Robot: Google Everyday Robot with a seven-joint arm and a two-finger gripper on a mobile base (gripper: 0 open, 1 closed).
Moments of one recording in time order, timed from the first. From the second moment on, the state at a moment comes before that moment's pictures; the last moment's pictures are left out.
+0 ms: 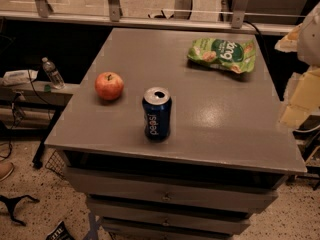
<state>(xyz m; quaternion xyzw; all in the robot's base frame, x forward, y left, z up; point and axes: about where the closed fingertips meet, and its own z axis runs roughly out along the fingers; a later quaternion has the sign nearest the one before) 0.438 -0.215 0.982 -0.60 0.78 -0.04 0.17</state>
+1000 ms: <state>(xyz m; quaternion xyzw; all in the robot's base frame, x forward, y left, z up) 0.518 -0.212 0.974 -0.61 0.76 -0.06 0.24</state>
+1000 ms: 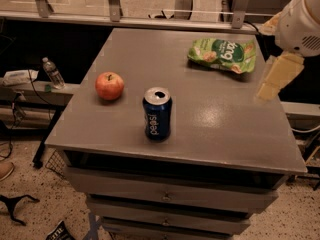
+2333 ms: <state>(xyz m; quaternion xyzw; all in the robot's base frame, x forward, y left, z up) 0.618 -0.207 0.953 -0.58 0.75 -0.07 0.31</state>
